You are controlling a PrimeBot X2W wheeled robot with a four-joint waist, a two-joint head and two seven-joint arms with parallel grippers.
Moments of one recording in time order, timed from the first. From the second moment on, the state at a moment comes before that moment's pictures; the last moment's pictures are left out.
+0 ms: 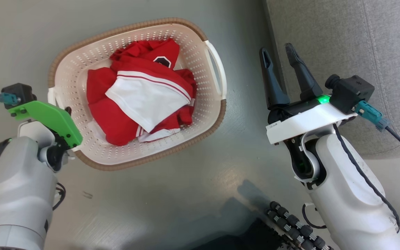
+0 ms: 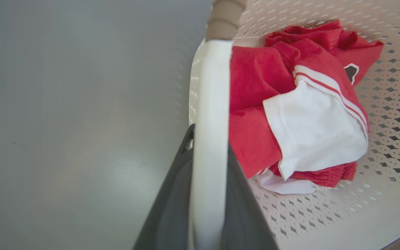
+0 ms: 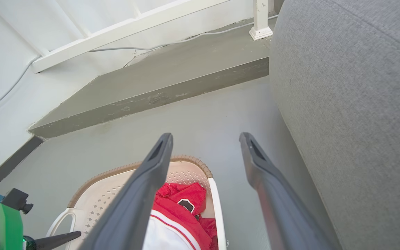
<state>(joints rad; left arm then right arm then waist) -0.84 0.14 -0.29 1.12 -0.67 -0.12 0.13 -0.43 -0.05 0.39 0.17 0.46 -0.03 -0.25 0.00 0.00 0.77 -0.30</state>
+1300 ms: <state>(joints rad) -0.83 0.09 -0.27 1.22 -0.69 -0.12 0.04 -0.43 -0.05 0.41 0.17 0.47 -0.03 -0.25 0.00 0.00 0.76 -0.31</state>
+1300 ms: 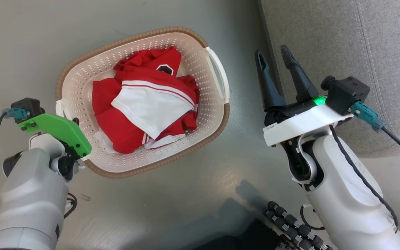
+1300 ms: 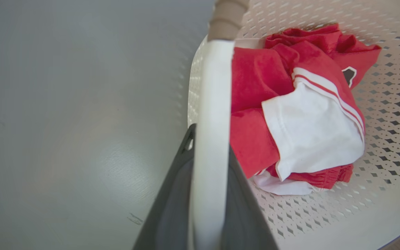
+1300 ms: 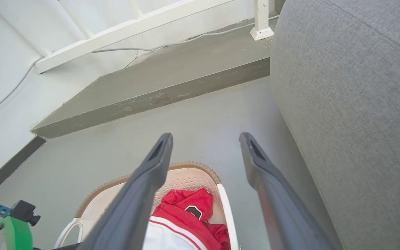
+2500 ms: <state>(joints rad) -0.84 0.08 -0.29 1.26 -0.69 -0.12 0.02 -0.44 -0.05 0.42 0.20 0.48 -0.03 -0.25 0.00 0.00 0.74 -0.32</state>
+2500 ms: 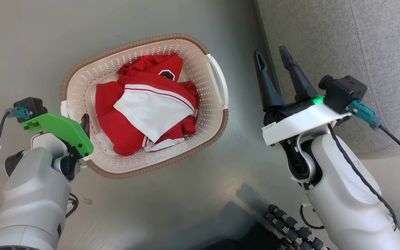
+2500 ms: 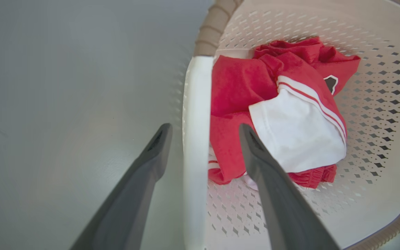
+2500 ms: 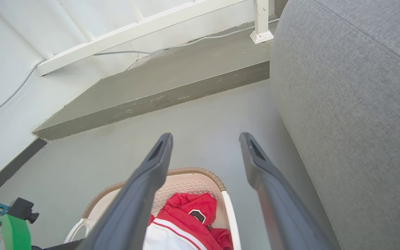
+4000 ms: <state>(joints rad) -0.57 0.06 -0.41 0.98 -0.65 -0.12 -0.25 -0.30 -0.05 0.33 0.36 0.42 0.03 -0.25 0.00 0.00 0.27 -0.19</state>
